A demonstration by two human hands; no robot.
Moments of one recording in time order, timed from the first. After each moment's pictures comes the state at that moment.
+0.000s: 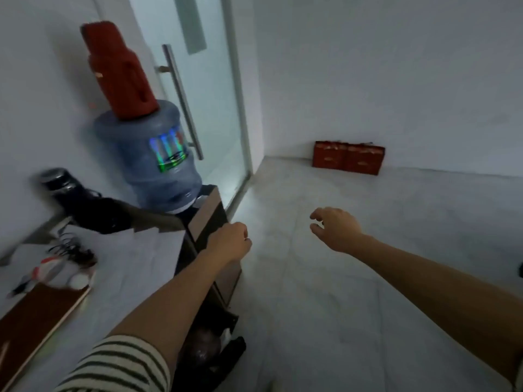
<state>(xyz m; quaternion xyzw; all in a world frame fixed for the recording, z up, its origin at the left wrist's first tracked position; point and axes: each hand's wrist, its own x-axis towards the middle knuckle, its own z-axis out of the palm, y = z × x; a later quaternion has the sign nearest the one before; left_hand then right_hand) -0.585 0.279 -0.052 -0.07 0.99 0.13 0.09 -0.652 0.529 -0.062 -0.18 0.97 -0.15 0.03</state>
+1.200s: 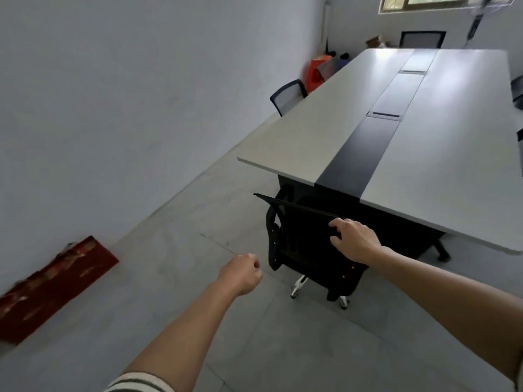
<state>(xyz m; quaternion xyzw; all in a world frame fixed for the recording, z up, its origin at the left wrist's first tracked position) -0.963 1.104 -0.111 0.52 0.82 0.00 0.23 -0.733 1.273 -0.118 0.50 0.85 -0.16 -0.03</state>
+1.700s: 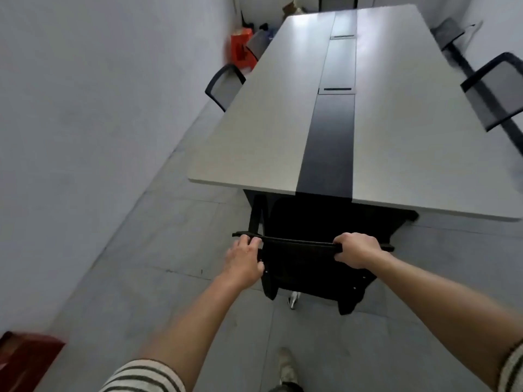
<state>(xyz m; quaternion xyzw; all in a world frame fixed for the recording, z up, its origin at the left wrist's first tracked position) -1.083 1.331 -0.160 0.68 0.72 -0.01 0.16 -0.814 1.402 -0.184 0.62 0.75 -0.20 0.13</state>
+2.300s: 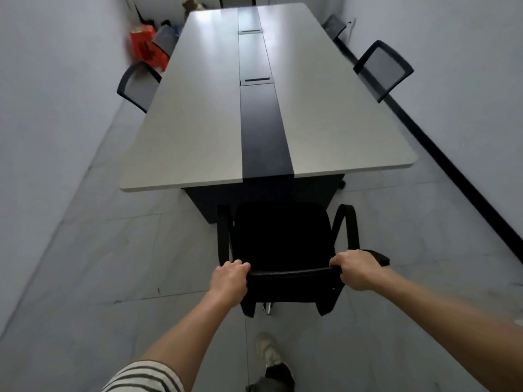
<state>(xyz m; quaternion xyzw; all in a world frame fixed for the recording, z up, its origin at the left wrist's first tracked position) -1.078 1.293 -0.219 0.82 0.55 -0.12 0.12 -0.781 1.249 -0.192 0.66 0.70 -0.21 0.13</state>
